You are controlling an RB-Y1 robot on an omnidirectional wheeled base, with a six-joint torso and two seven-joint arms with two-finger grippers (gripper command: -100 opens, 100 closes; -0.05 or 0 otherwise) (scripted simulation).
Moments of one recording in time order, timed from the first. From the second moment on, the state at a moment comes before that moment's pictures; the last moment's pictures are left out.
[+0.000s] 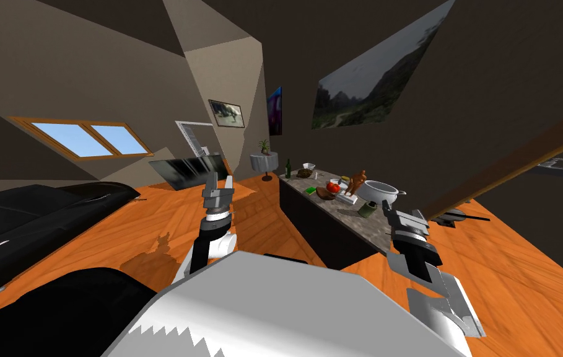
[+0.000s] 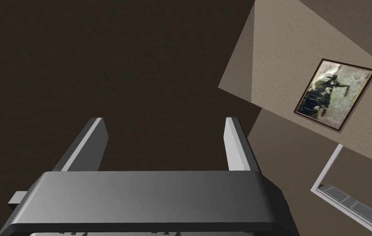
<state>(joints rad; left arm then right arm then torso) 0.51 0.04 0.06 -2.38 0.02 -0.61 -0.01 0.09 -0.22 -0.71 -1.58 0.45 -0.41 0.73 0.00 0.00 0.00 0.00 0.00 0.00</state>
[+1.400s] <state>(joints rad) 0.51 0.04 0.06 -2.38 0.02 -0.61 -0.01 0.01 -0.06 -0.97 -1.37 0.59 -0.38 1.08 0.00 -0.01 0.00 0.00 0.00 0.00</state>
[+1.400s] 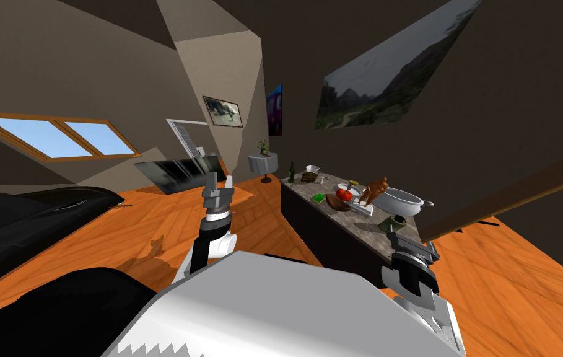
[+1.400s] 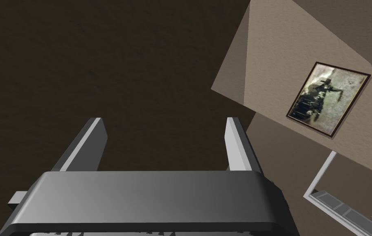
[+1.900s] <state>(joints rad) 0.51 0.04 0.06 -2.38 0.02 -0.61 -0.01 0.00 0.03 -1.04 -1.31 0.62 -0.39 1.18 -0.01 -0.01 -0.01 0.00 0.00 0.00</state>
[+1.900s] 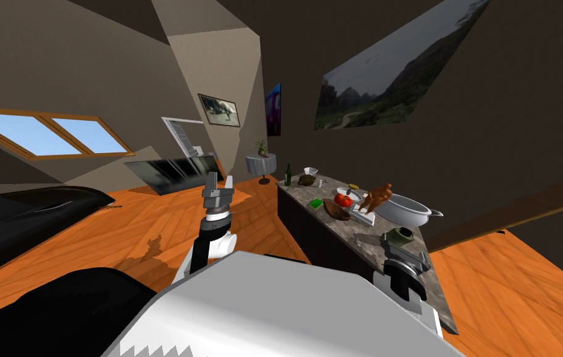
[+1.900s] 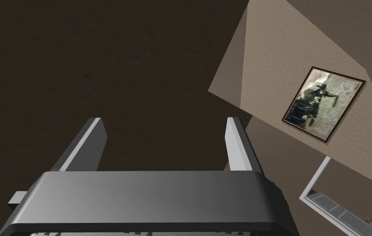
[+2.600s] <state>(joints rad) 0.51 0.04 0.06 -2.38 0.02 -0.61 -0.01 -0.01 0.03 -1.04 -1.32 0.62 -0.37 1.18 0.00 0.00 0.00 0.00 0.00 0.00</state>
